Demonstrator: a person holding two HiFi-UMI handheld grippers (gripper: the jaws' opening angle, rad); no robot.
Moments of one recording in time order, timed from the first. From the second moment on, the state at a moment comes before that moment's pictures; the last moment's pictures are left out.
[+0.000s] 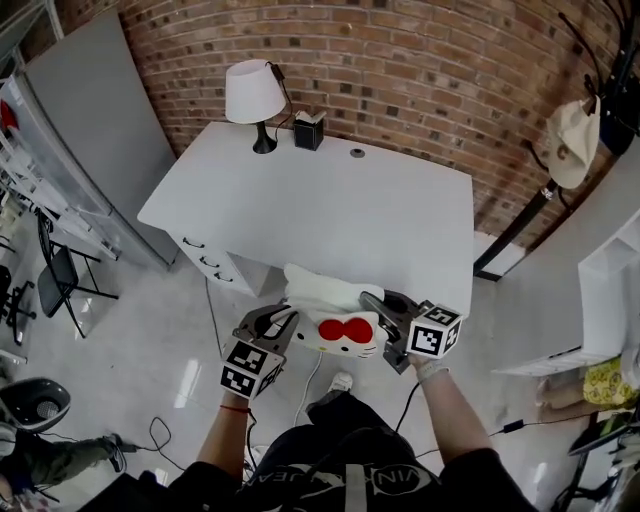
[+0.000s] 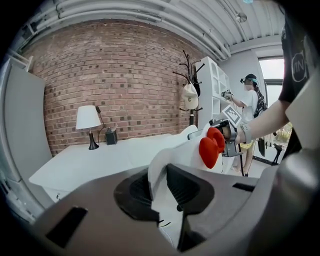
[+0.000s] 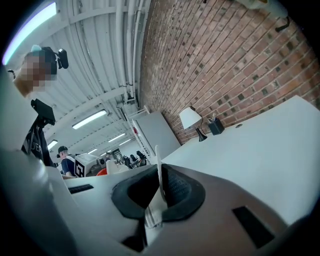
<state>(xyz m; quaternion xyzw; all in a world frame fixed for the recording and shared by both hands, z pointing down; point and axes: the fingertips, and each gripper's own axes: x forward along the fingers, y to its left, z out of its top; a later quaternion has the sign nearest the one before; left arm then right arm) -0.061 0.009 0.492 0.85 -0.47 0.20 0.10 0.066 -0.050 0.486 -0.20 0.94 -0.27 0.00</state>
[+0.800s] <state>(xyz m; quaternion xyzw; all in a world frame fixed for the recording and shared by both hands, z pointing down) -0.073 -0.138 0.489 0.85 -0.48 0.19 0.09 0.052 -0.196 0.491 -0.19 0.94 -0.28 -0.01</state>
